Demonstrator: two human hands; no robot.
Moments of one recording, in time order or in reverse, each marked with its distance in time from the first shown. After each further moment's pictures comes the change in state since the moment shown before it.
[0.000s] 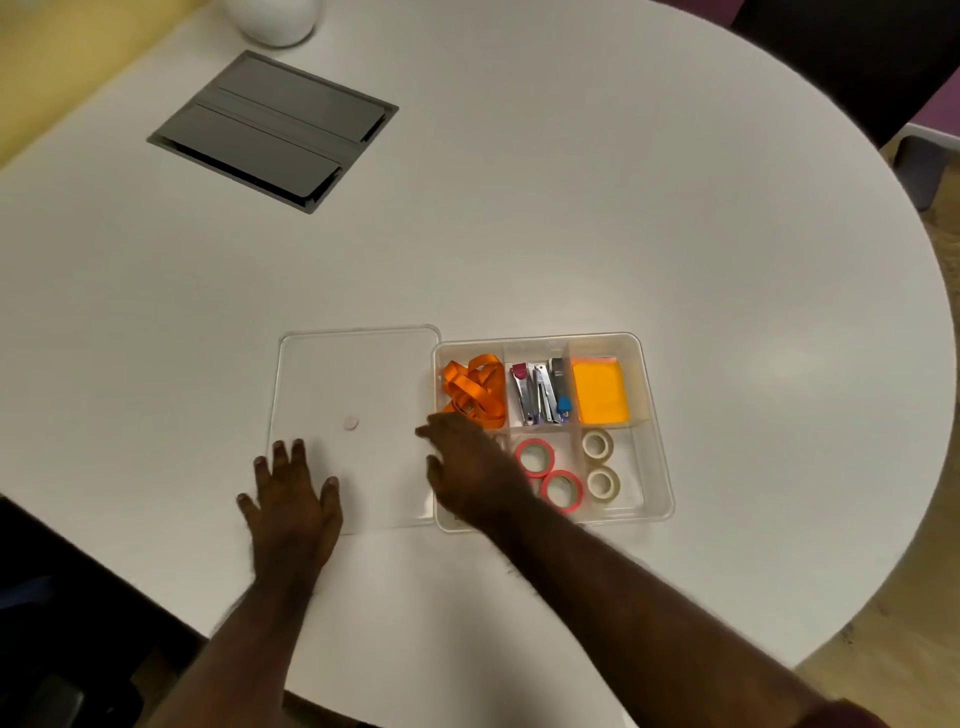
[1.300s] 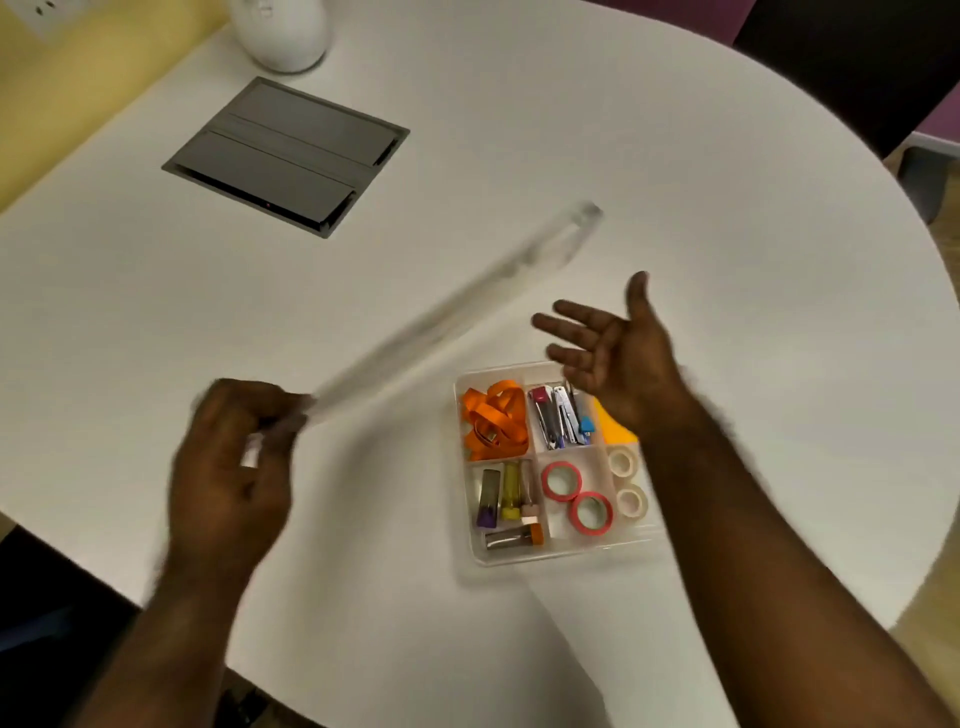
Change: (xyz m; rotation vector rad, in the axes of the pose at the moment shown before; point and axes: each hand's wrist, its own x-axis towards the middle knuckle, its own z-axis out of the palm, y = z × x) left_hand 0.015 0.039 -0.179 -0.517 0.444 0.508; right_hand 0.061 0.024 -0.157 1.535 0.105 0.516
